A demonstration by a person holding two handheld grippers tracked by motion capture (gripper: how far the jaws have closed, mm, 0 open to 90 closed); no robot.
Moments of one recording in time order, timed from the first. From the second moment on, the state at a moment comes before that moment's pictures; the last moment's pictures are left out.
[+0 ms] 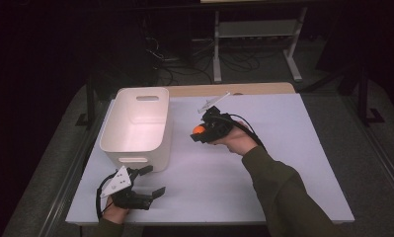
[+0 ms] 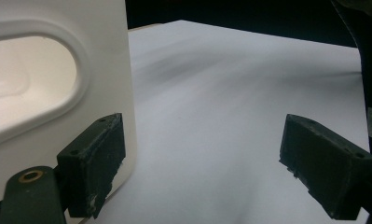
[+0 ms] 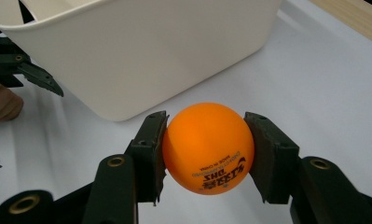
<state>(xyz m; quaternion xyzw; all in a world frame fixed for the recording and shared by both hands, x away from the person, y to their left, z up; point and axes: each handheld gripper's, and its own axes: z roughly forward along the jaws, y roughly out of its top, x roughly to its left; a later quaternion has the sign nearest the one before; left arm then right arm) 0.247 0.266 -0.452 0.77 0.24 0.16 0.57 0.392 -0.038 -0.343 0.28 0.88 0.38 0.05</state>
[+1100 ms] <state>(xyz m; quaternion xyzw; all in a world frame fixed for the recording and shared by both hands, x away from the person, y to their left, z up) 0.247 0.266 -0.452 0.77 0.24 0.16 0.57 0.391 -0.016 -0.311 0.24 0.88 0.40 0.04</state>
